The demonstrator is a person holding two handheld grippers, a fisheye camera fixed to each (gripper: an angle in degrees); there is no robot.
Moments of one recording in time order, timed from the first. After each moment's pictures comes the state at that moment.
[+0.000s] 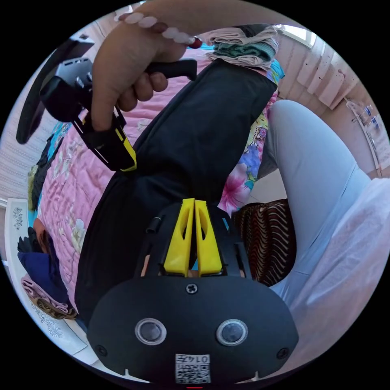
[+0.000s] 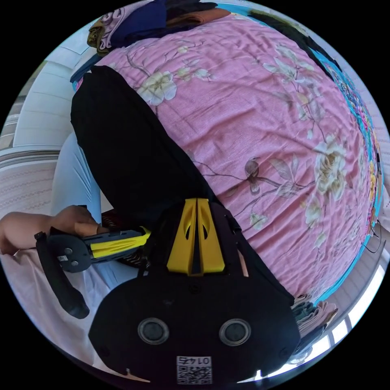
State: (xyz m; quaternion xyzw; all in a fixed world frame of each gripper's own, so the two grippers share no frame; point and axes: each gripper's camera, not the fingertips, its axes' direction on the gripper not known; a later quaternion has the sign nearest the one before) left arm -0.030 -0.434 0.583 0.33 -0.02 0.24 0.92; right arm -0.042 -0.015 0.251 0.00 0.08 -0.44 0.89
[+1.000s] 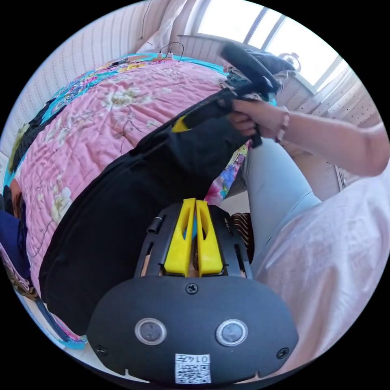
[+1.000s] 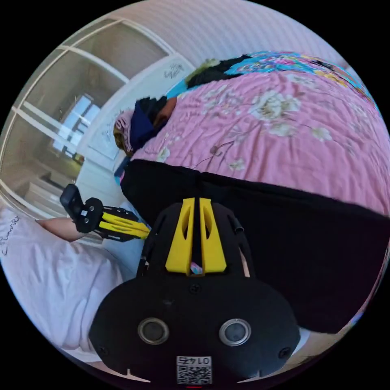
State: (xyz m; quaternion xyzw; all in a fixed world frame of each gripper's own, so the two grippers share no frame) left arm -0.020 -0.516 0.563 0.36 0.13 0.19 0.90; right arm 0.384 0.136 0.238 0.25 -0.28 -0.22 0.90
